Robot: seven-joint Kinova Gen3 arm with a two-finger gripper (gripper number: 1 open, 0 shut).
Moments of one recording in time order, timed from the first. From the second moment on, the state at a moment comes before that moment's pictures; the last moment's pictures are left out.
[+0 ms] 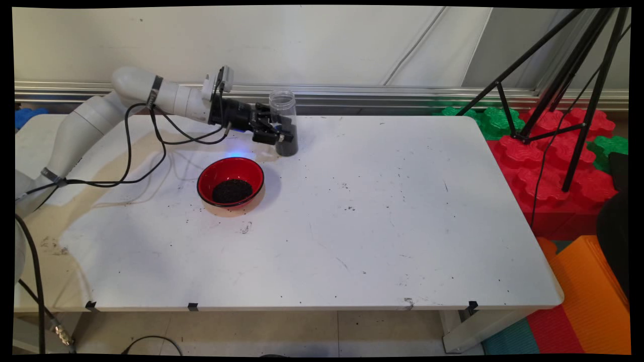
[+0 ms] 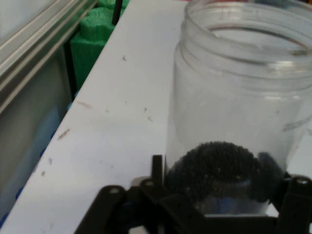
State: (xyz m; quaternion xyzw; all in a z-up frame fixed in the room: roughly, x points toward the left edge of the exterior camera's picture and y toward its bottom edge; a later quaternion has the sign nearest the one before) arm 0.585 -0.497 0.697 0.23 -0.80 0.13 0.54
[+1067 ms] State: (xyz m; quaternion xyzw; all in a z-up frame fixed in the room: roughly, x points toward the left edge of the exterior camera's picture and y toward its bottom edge) arm 0.584 -0.489 0.701 0.22 -0.80 0.13 0.55
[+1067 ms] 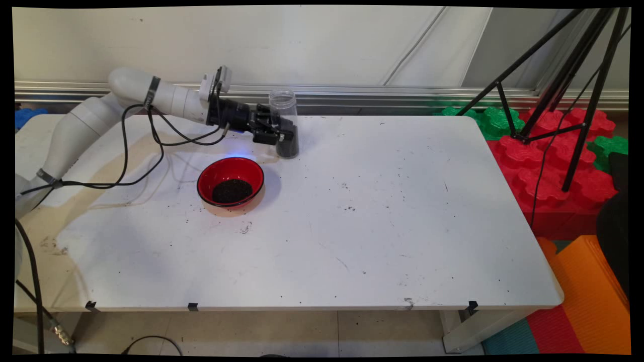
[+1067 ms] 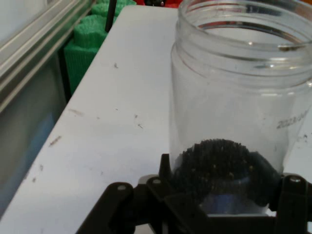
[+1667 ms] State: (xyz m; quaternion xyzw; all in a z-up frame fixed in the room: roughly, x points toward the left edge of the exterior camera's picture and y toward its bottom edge) arm 0.598 -0.469 0.736 0.21 -0.80 0.17 0.54
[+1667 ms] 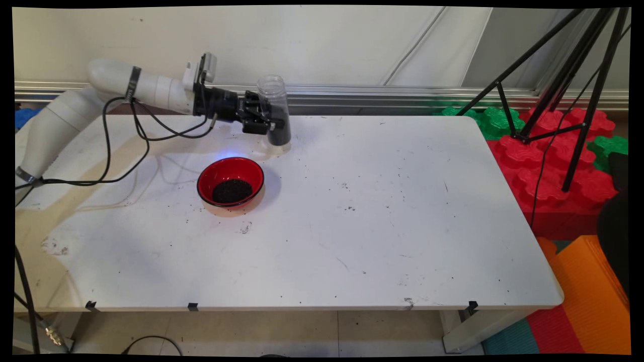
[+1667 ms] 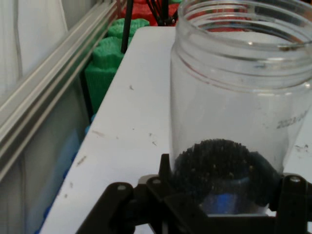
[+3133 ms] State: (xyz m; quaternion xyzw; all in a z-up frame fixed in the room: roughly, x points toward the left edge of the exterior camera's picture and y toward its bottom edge) arm 0.626 -0.413 0.789 0.08 -0.83 0.31 0.46
